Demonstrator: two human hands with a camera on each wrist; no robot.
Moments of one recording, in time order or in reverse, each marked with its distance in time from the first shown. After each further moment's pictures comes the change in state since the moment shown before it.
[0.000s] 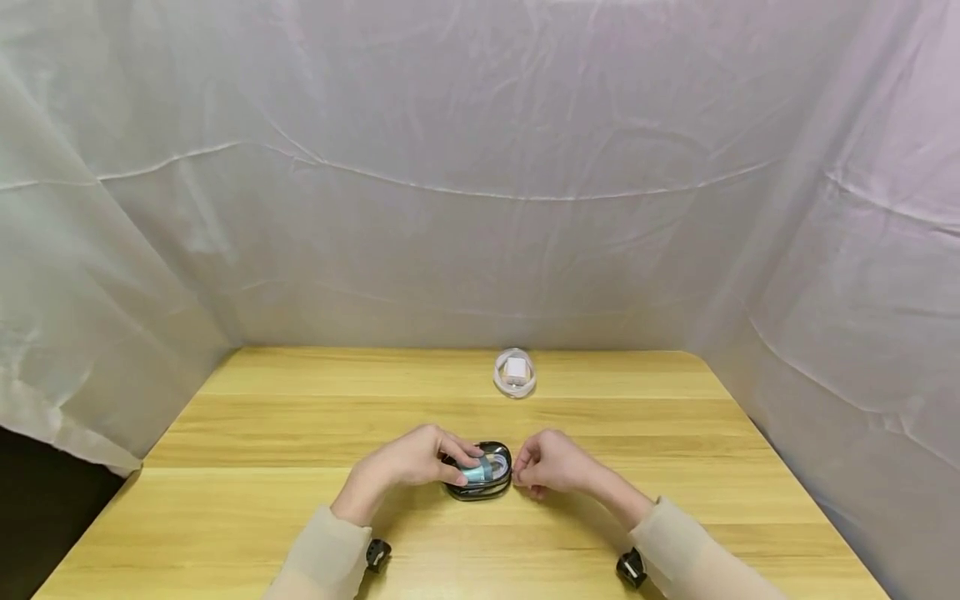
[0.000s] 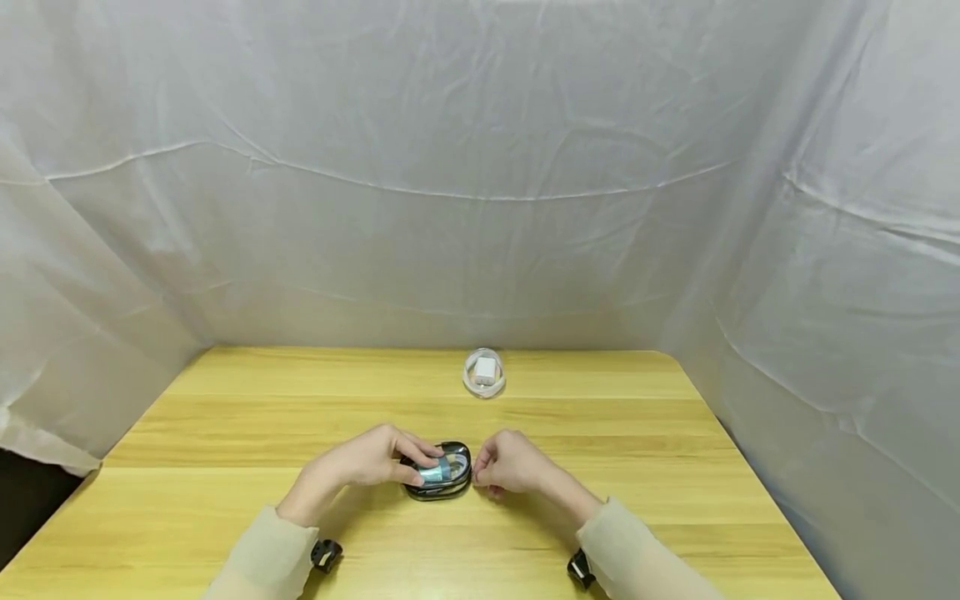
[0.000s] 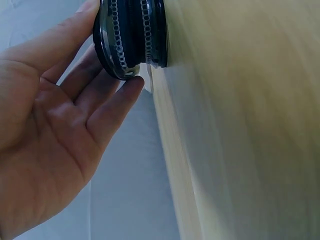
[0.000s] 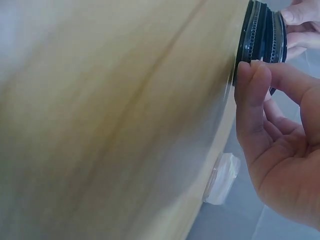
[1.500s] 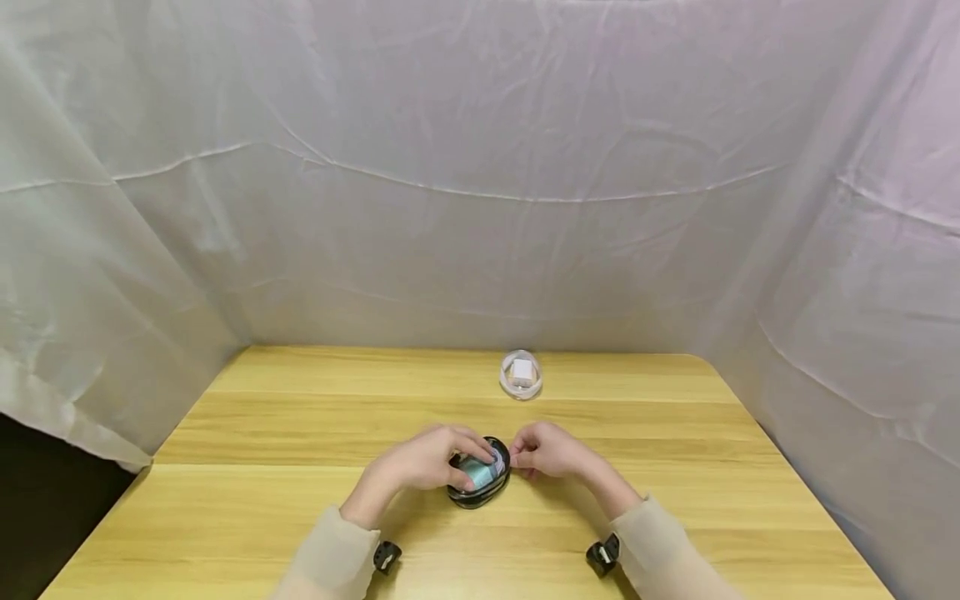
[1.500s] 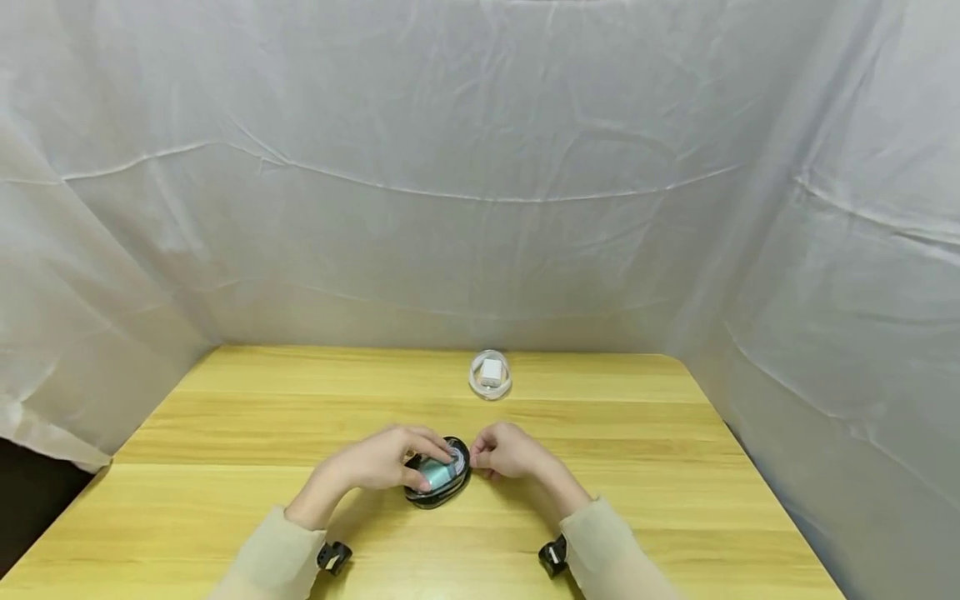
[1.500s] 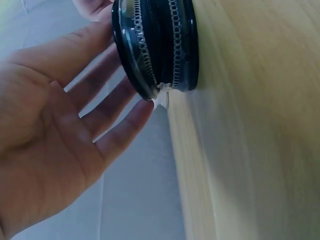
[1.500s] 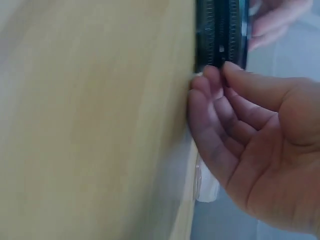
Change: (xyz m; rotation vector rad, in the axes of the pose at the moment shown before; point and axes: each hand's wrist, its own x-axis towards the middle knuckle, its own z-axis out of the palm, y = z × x) left_hand -0.004 0.016 0.002 0.212 -0.010 0.101; right_hand 0.017 -0.005 -0.002 -0.018 -0.023 -0.030
